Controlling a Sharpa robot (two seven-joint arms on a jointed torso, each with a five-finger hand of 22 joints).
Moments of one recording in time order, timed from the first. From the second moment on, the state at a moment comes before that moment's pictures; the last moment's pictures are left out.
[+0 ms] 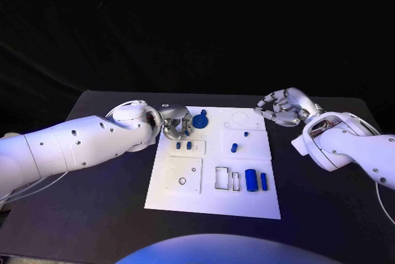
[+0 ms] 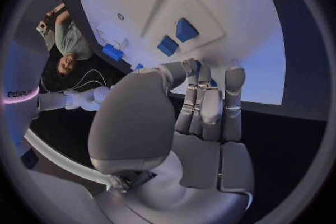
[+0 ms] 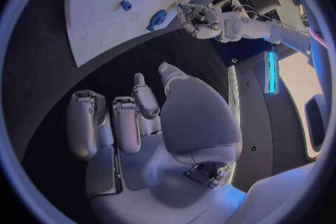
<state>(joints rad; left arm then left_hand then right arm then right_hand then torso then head) 1.13 -0.79 0.00 1.41 -1.53 -0.09 -0.05 1.42 -0.22 0.76 0.03 0.05 0.92 0.14 0.49 0.23 1.02 0.08 0.58 0.11 1.35 0.01 1.44 0.96 0.17 1.05 0.12 1.21 0.77 1.25 -0.87 -0.15 1.55 -1.02 -0.58 -0.02 1.28 -0.09 0.20 0.29 0.23 0.85 0.15 0.28 0.43 1.29 0.08 1.27 1.20 1.47 0.00 1.50 1.31 0.03 1.46 0.10 1.41 1.31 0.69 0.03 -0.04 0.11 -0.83</state>
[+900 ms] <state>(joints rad) 1.13 -0.80 0.00 1.41 -1.53 -0.07 -0.06 1.35 -0.28 0.70 0.06 0.05 0.86 0.16 0.40 0.22 0.97 0.10 0.48 0.10 1.33 0.03 1.43 0.90 0.17 1.01 0.14 1.16 0.68 1.25 -0.87 -0.15 1.55 -1.02 -0.58 -0.02 1.28 -0.09 0.20 0.29 0.23 0.85 0.15 0.28 0.43 1.29 0.08 1.27 1.20 1.47 0.00 1.50 1.31 0.03 1.46 0.10 1.41 1.31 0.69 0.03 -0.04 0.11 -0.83</state>
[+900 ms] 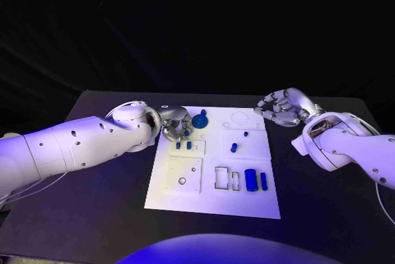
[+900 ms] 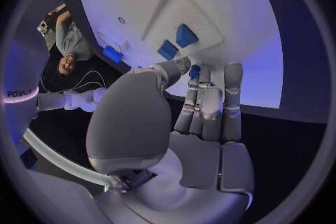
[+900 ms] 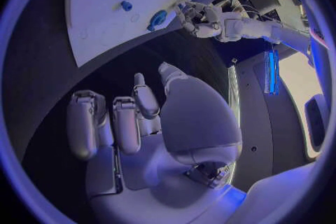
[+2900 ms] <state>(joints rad) 1.14 -0.98 0.03 1.50 -0.39 -0.20 0.32 1.38 -0.25 0.64 0.08 0.05 0.88 0.20 0.35 0.20 0.94 0.13 0.47 0.08 1.00 0.06 1.10 0.37 0.17 0.86 0.16 0.94 0.51 1.24 -0.78 -0.15 1.51 -1.57 -0.25 -0.15 1.44 -0.29 0.49 0.15 0.23 0.88 0.16 0.25 0.36 1.06 0.09 0.23 0.19 1.47 0.01 1.38 1.25 0.08 1.37 0.11 1.17 1.31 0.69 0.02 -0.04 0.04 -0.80</state>
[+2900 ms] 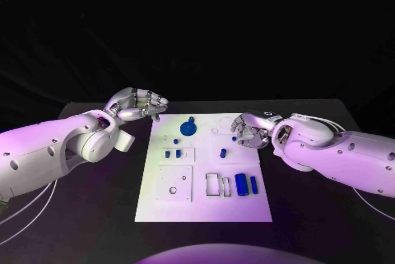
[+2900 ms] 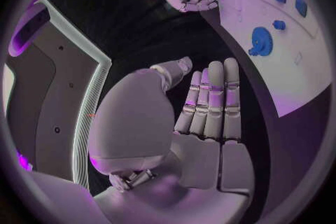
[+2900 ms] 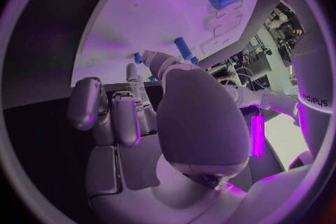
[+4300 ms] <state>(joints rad) 1.14 -0.99 0.03 1.52 -0.26 -0.20 0.37 1.39 -0.24 0.64 0.07 0.05 0.89 0.19 0.36 0.21 0.95 0.13 0.47 0.08 0.99 0.06 1.08 0.36 0.17 0.86 0.15 0.92 0.50 1.21 -0.71 -0.14 1.47 -1.72 -0.24 -0.25 1.41 -0.25 0.61 0.13 0.23 0.93 0.16 0.31 0.39 1.14 0.07 0.23 0.13 1.47 0.00 1.34 1.20 0.08 1.39 0.10 1.21 1.31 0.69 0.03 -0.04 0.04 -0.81</state>
